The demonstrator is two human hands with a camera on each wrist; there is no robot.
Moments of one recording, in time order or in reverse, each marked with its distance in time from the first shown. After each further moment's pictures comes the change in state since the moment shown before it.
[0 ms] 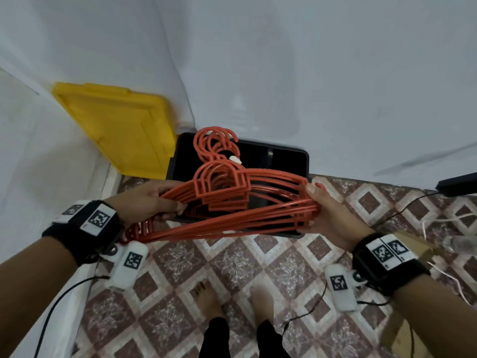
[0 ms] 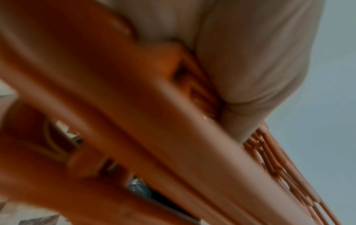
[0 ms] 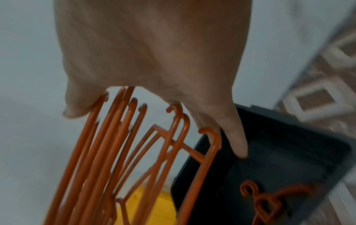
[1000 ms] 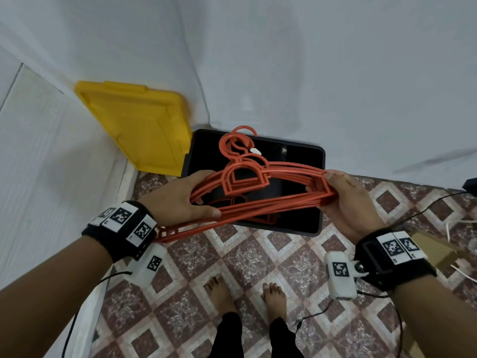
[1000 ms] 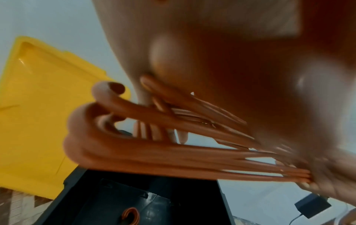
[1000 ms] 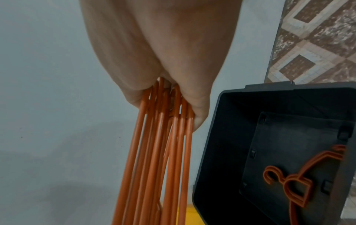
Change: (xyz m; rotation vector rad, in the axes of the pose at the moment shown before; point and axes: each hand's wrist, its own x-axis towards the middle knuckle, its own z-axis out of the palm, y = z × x) left_hand 0.004 0.004 0.015 0.493 0.110 -0.061; right_hand 0.026 -0.003 0.017 0.474 0.360 -0.196
